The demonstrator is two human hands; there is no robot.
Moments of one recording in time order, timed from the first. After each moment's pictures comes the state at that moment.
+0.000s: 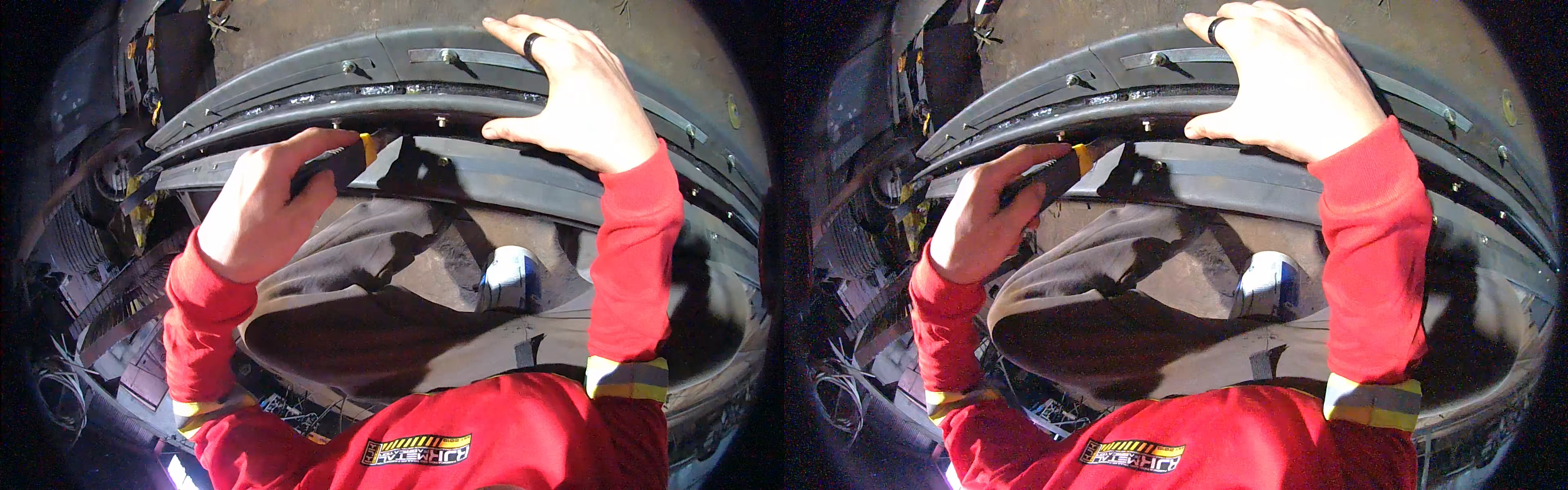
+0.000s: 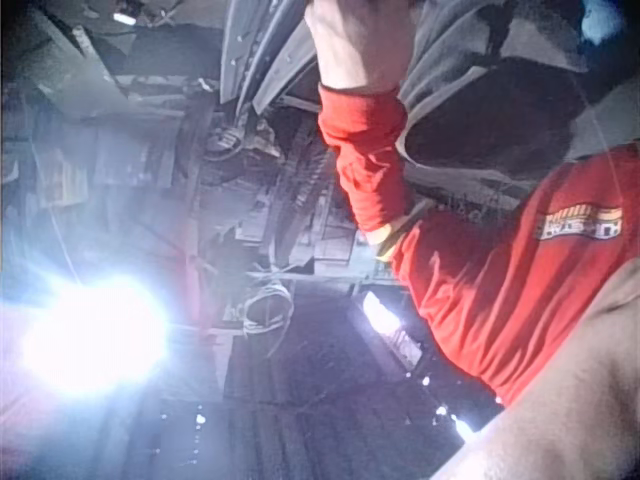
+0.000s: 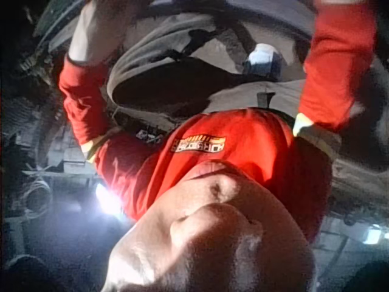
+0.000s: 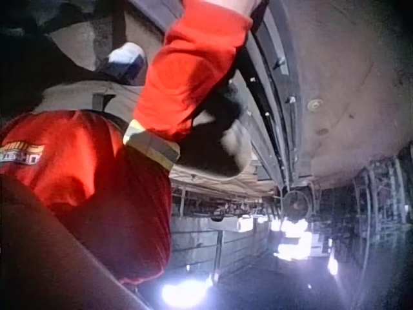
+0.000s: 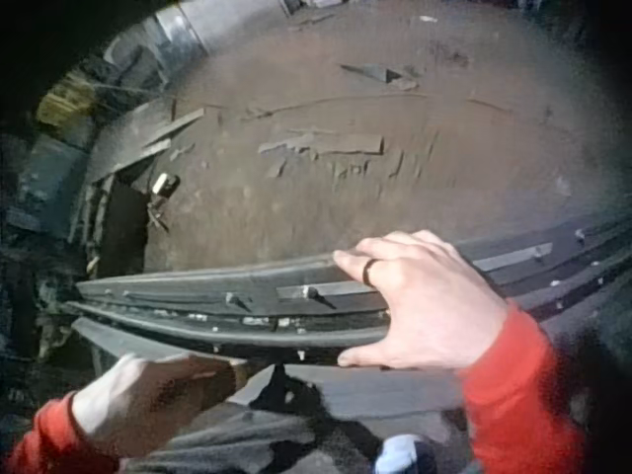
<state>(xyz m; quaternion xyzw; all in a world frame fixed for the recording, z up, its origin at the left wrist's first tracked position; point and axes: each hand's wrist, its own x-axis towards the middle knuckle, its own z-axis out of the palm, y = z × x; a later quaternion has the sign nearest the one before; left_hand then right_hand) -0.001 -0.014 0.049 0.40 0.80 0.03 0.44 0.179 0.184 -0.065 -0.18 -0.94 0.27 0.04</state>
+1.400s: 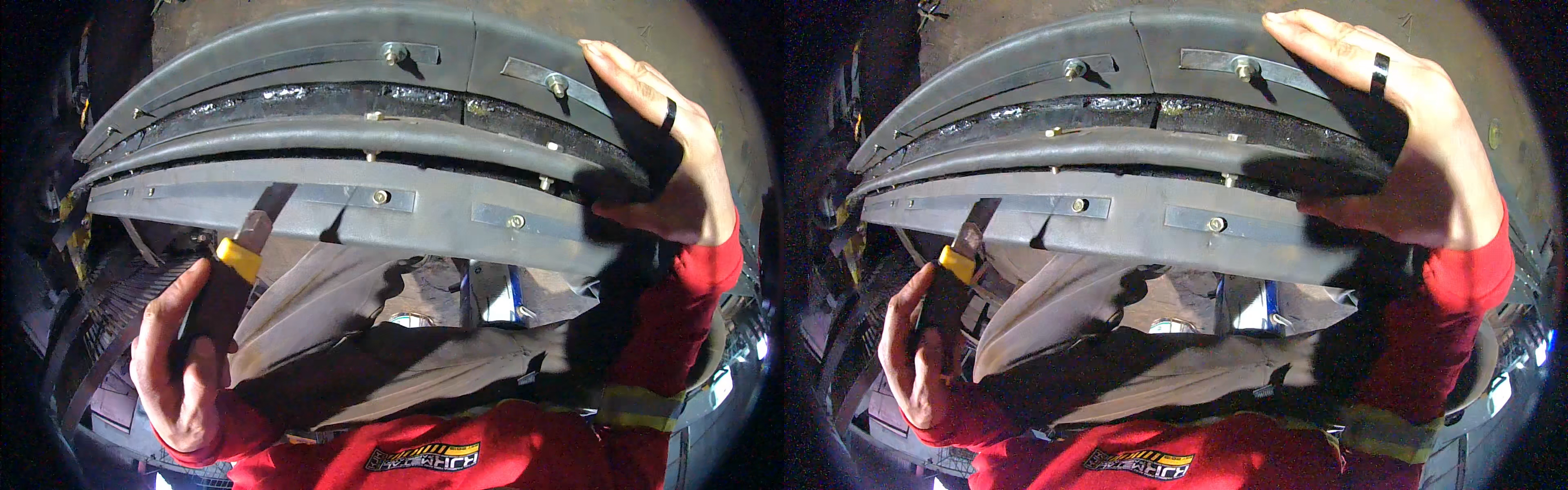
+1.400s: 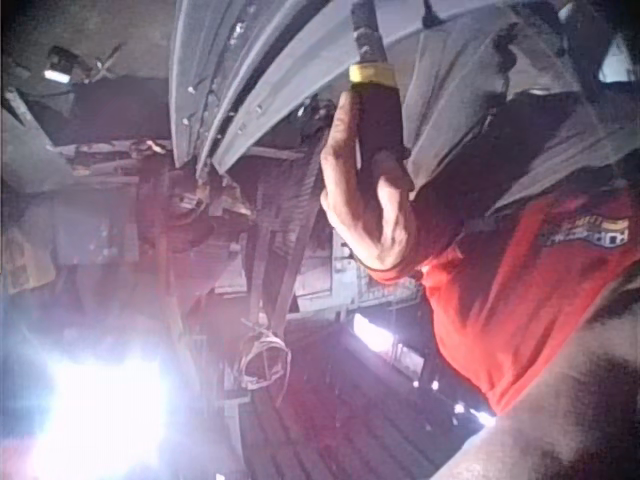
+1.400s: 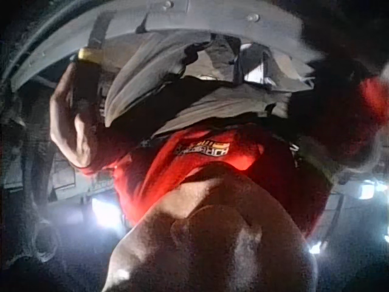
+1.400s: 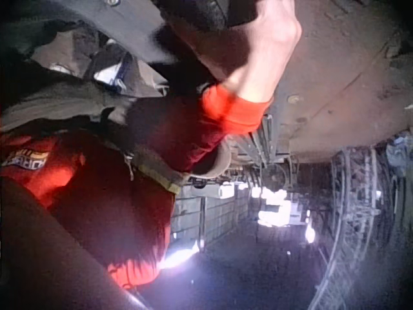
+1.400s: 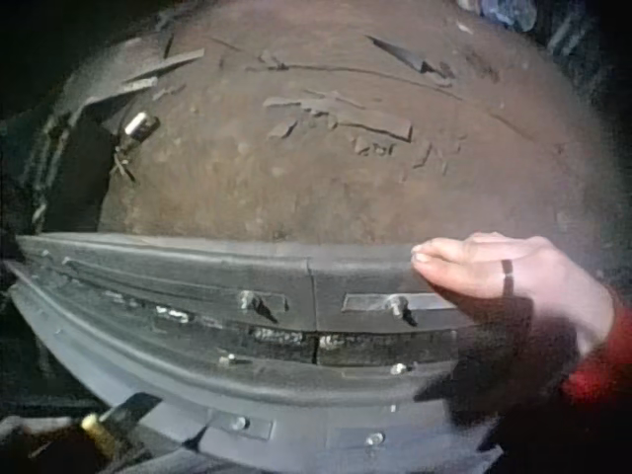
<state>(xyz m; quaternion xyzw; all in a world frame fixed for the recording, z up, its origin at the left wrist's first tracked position) -0.040 -0.127 0.079 0.15 0.88 0.24 0.38 0.145 0.214 -0.067 -0.01 -0.93 0.37 -0.06</state>
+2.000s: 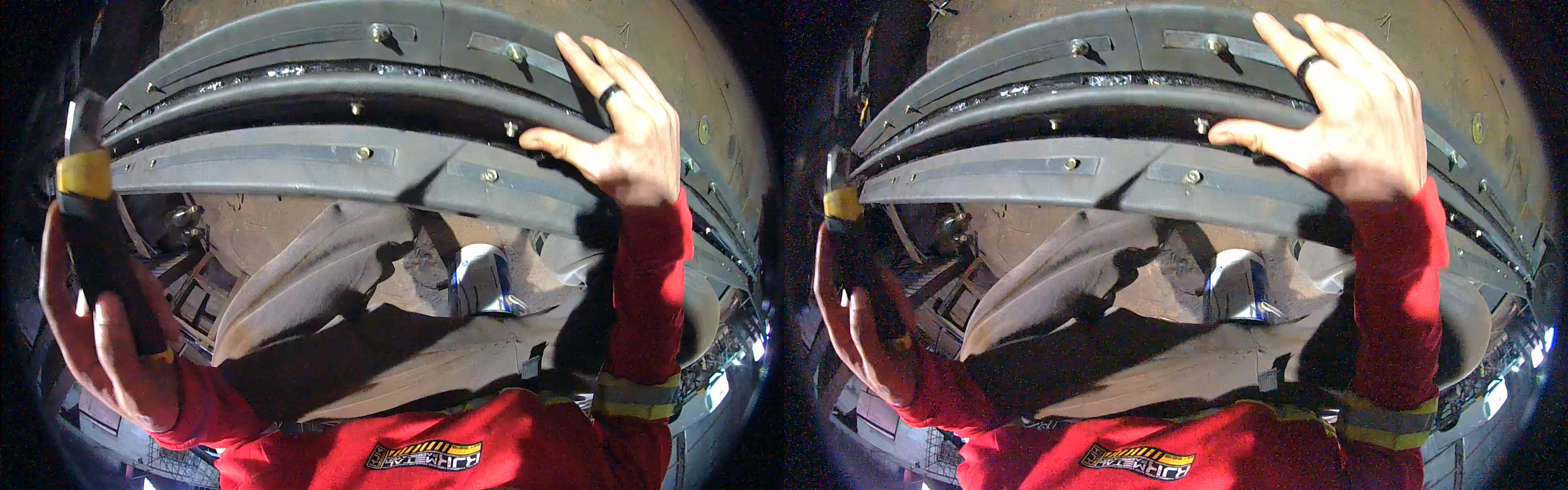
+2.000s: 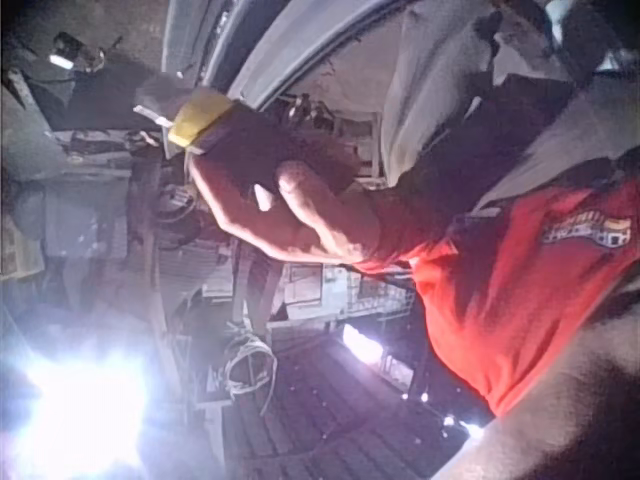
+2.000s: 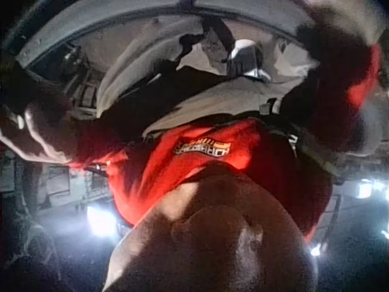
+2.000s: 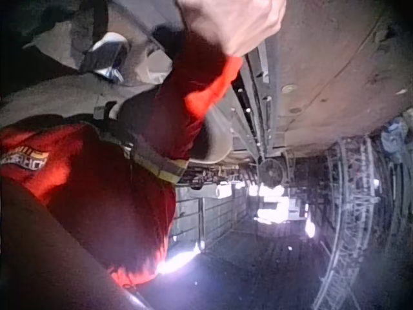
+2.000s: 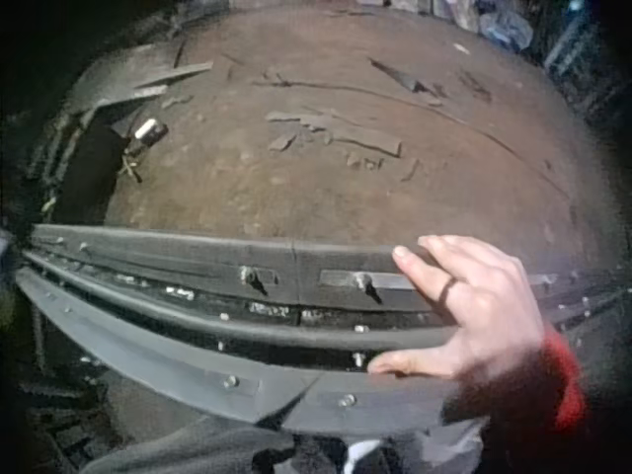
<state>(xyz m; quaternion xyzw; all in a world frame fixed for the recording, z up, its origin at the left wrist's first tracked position) -0.035 -0.122 0.072 0.22 0.90 0.37 0.04 0.159 0.166 -0.067 -0.10 -0.99 0.11 0.07</state>
